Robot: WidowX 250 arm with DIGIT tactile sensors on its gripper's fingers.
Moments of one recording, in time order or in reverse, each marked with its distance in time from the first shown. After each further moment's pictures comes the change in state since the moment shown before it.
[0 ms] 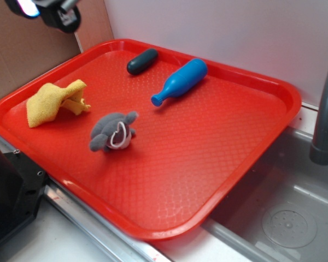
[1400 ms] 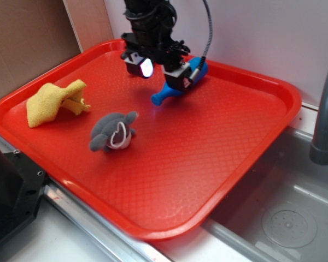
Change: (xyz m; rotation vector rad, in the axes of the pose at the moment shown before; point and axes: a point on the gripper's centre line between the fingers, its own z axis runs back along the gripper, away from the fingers) arm 0.090 -0.017 -0.164 -0.004 0.059 0.032
